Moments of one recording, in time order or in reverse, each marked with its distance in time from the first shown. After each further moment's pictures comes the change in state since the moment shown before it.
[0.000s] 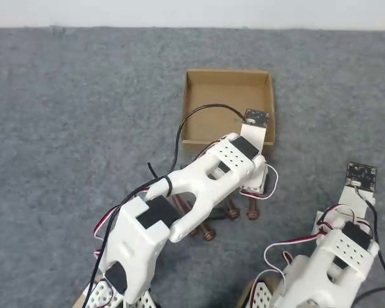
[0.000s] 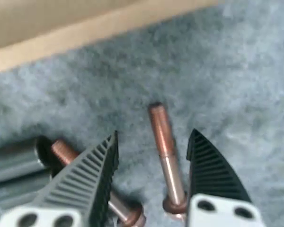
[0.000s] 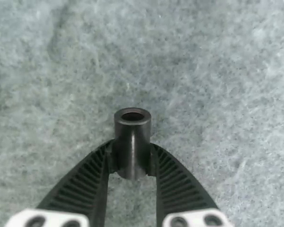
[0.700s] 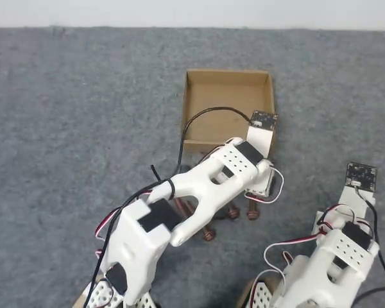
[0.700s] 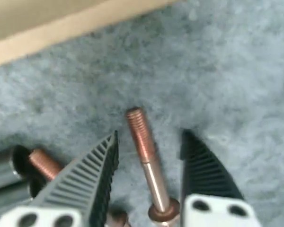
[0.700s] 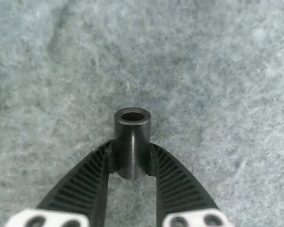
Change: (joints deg) left arm 2.1 1.2 0.2 -3.8 0.3; right arm 0.0 0.0 0.0 0.0 0.0
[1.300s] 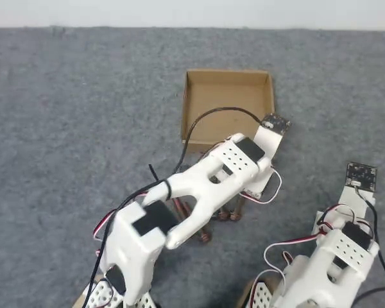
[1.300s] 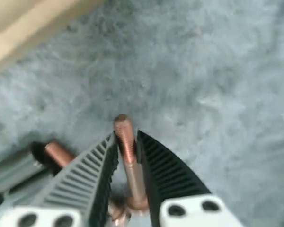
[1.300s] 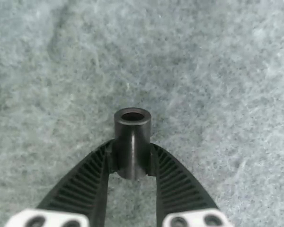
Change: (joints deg) left arm 0.0 -5.5 -1.2 7.6 -13.8; right arm 0.0 0.0 0.0 0.0 0.0
